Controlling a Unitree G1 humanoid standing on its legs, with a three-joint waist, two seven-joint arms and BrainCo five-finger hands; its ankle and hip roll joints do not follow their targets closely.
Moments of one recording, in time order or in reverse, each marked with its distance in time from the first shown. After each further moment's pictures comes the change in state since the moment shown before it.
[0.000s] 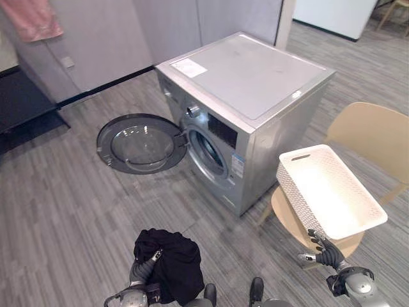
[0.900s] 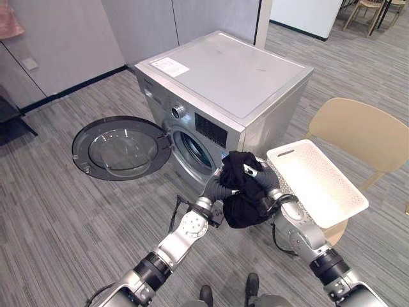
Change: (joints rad) left arm -0.478 0.093 -0.563 -0.332 0.164 -0.044 0.065; right arm -0.524 0.177 0.355 -0.210 0.563 -0.006 -0.119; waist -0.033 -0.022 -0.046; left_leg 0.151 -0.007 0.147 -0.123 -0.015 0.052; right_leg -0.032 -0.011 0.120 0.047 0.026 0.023
